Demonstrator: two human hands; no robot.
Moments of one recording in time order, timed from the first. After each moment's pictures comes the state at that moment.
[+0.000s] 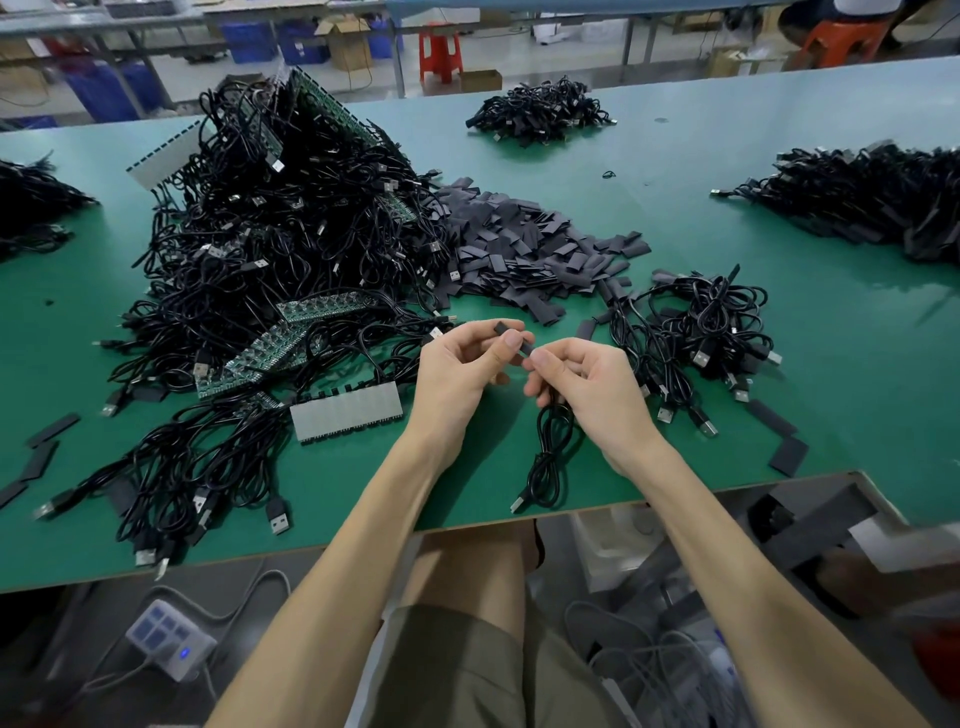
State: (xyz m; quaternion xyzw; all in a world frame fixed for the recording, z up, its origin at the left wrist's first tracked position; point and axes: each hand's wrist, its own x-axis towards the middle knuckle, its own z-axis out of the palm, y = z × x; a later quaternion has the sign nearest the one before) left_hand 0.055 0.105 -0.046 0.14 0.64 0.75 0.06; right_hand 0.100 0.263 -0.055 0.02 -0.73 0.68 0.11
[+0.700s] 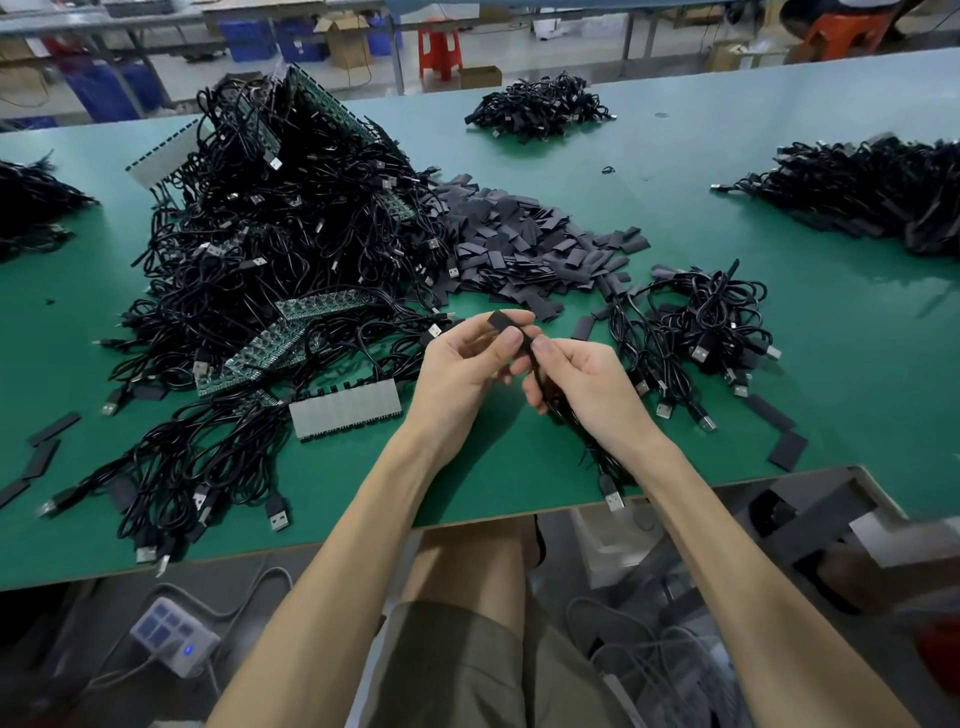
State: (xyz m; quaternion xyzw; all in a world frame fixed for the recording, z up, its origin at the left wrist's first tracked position) left_hand 0.051 0.105 -0.051 0.18 0.57 0.79 0.13; right_hand 0.106 0.257 -0.040 0.04 -0.71 0.70 0.07
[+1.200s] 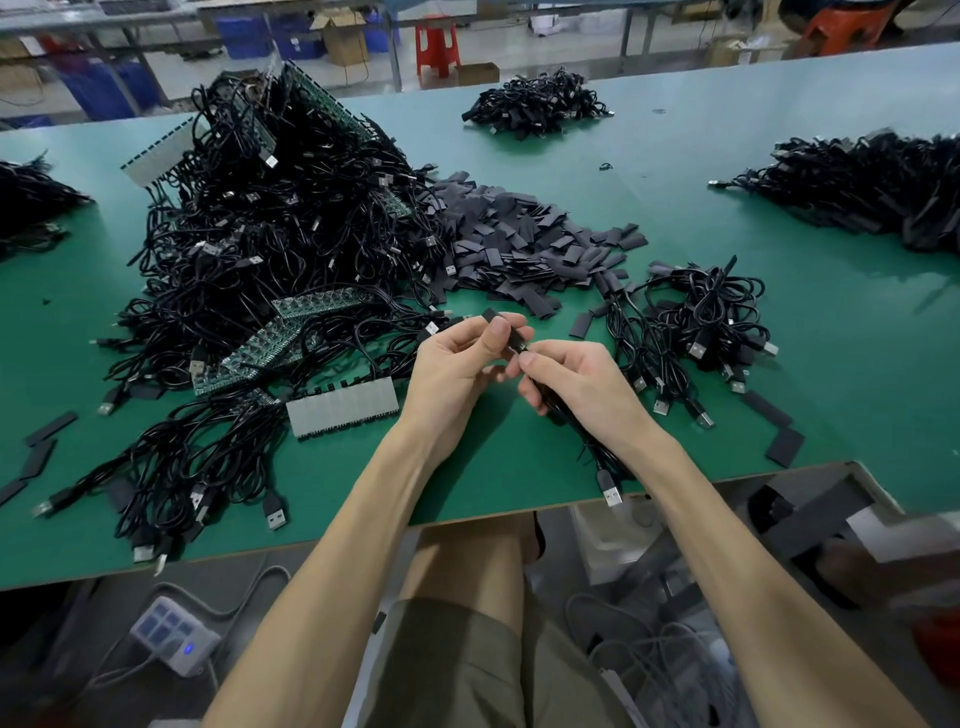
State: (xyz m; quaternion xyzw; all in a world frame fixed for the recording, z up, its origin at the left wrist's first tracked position) left_hand 0.053 0.104 -0.048 0.14 0.56 0.80 0.14; right_hand 0.105 0.259 -0.039 0.08 -0.72 0.69 0.04
